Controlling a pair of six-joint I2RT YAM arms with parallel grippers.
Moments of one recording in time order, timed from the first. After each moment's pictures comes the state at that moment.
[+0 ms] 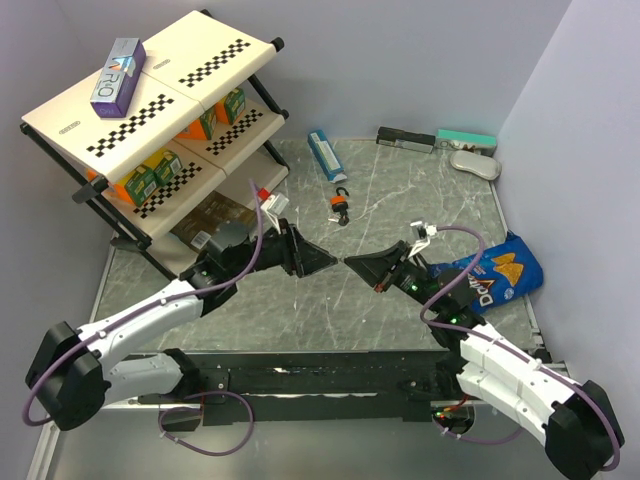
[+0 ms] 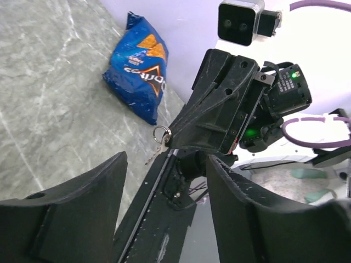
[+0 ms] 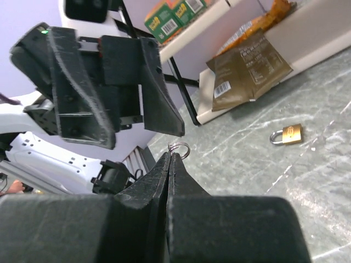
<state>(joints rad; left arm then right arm) -0.73 1.11 0.71 0.37 0.48 -0.78 0.57 0.75 0.28 0.67 -0.38 0.81</state>
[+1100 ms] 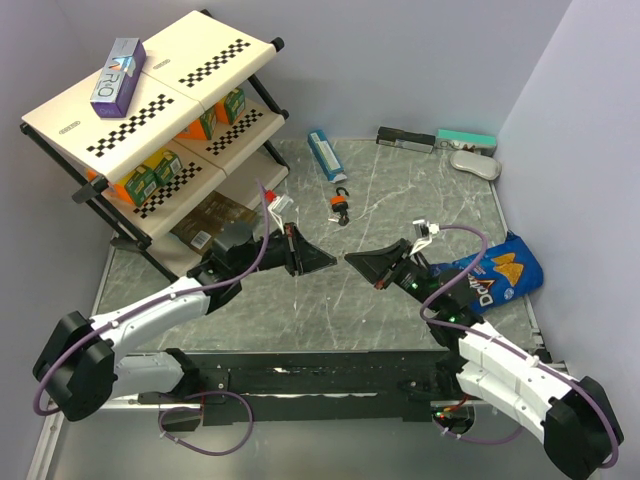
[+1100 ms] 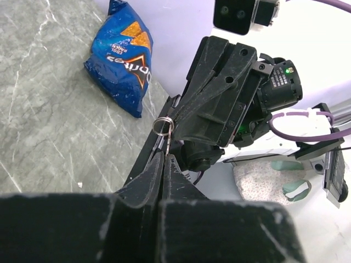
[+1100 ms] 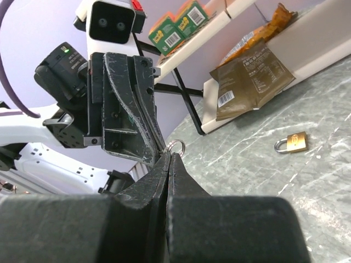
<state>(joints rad) -0.73 1.18 0.69 0.47 0.56 -0.86 0.57 0.77 0.27 0.74 -0.36 0.85</state>
